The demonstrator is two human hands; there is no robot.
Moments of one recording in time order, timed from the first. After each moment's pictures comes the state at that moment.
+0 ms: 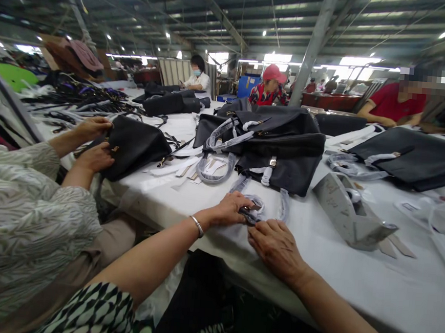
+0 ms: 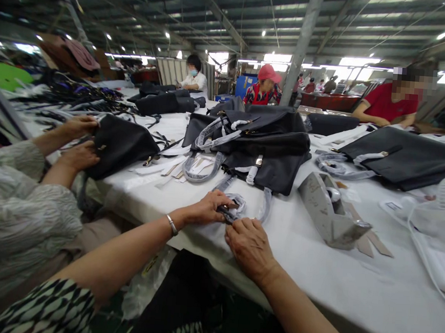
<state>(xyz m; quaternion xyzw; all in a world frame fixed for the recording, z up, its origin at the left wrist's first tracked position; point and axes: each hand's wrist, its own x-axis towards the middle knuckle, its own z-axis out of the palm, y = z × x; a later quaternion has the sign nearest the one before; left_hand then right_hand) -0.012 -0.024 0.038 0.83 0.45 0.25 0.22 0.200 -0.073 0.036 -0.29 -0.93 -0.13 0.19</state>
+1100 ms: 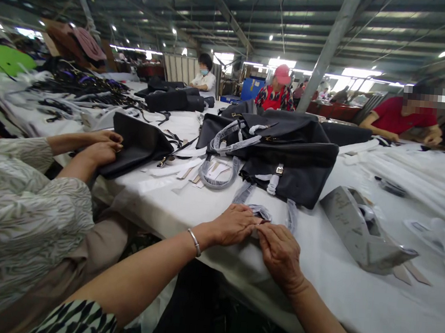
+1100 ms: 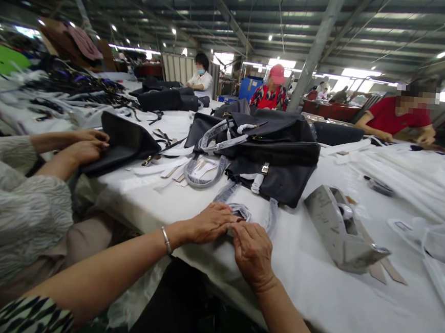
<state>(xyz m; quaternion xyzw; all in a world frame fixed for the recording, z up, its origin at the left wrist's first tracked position) -0.016 -0.031 0.019 0.87 0.43 0.21 0.14 0.177 -0.049 0.020 -0.32 -0.86 -0.06 0.39</state>
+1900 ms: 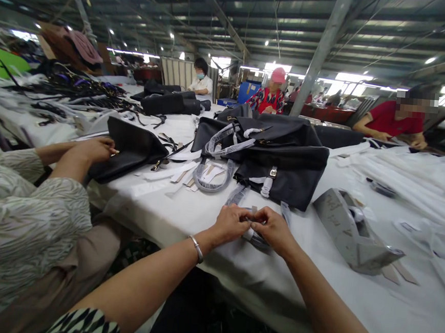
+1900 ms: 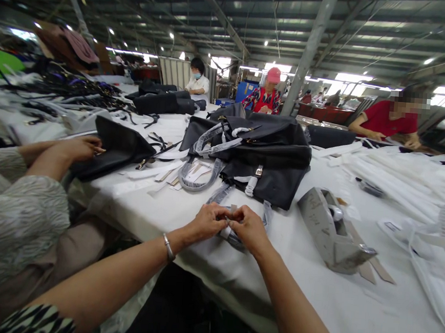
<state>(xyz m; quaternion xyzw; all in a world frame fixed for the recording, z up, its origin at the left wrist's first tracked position) 0.008 -0.023 0.029 0.72 0.57 0.34 0.23 0.177 0.014 0.037 -0.49 -0.77 0.31 0.27</state>
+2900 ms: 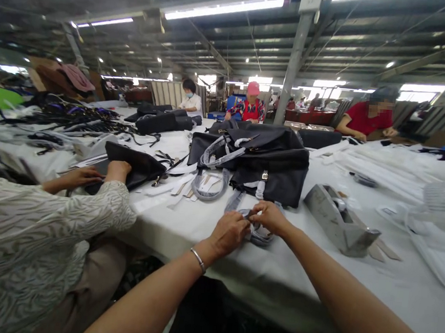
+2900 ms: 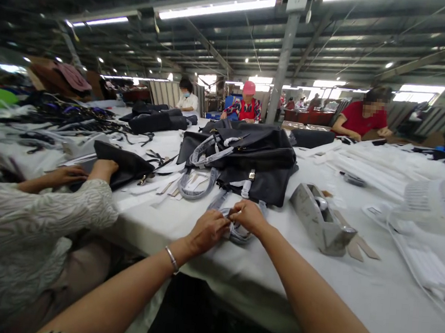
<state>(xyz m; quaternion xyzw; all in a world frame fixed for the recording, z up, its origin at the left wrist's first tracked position) 0.003 -0.039 0.014 0.84 0.49 0.26 -0.03 0.176 0.038 0.056 -0.45 -0.83 0.26 0.19</state>
